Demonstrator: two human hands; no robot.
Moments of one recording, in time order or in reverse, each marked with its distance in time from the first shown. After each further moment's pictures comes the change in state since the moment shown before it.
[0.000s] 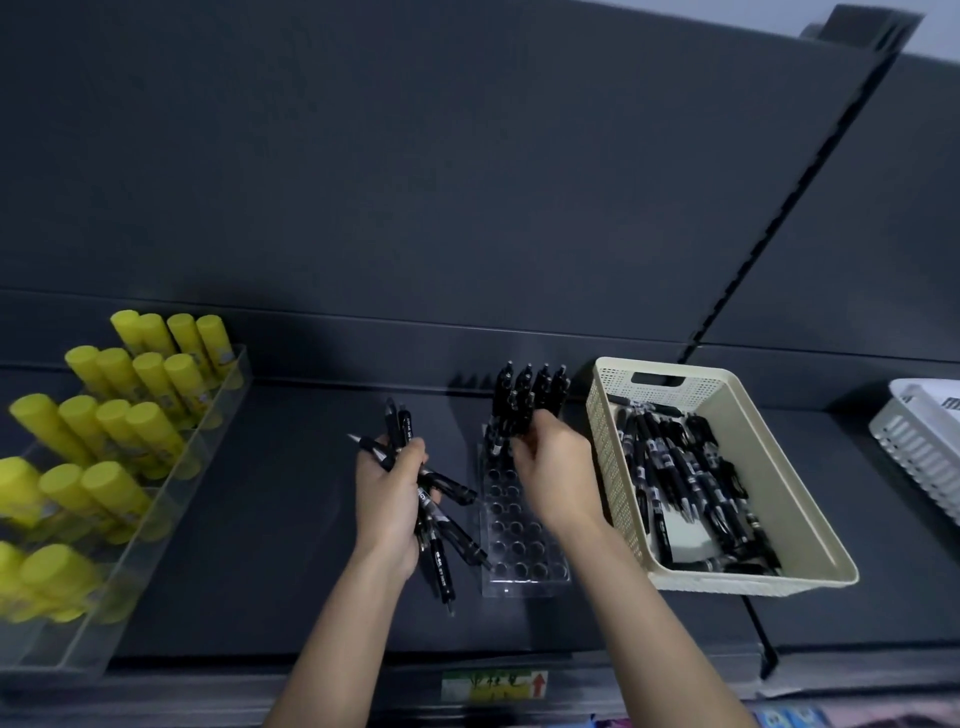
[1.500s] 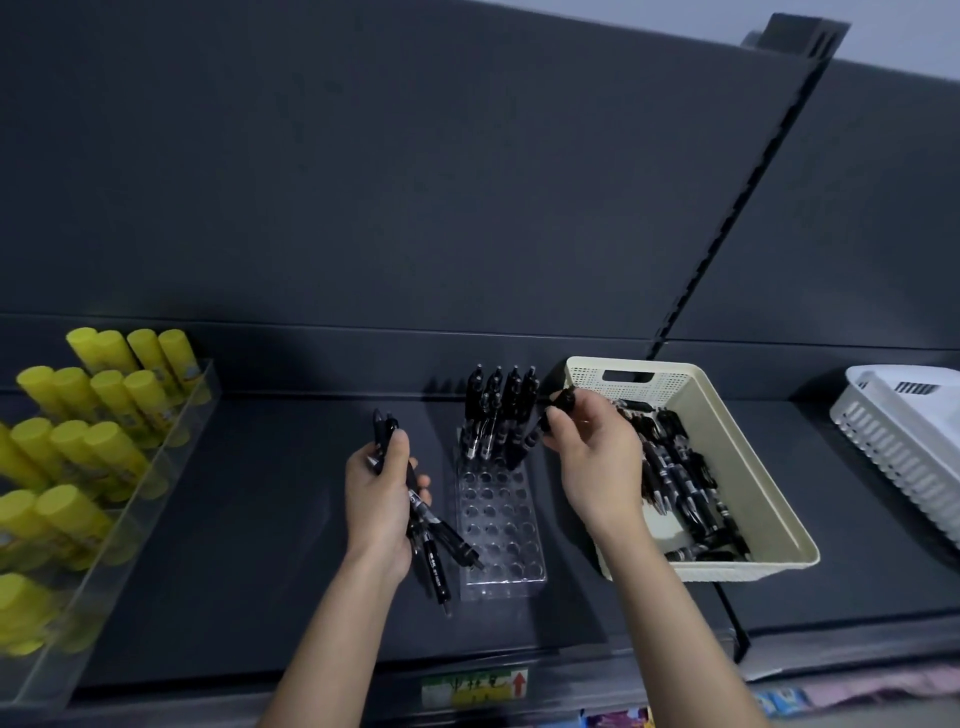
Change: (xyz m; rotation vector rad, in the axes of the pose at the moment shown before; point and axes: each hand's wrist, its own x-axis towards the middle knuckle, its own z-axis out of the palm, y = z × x) left_hand 0.001 -0.006 0.016 -0.024 -0.014 0.026; right_hand -0.005 0.009 -0.049 0.502 0.236 0.148
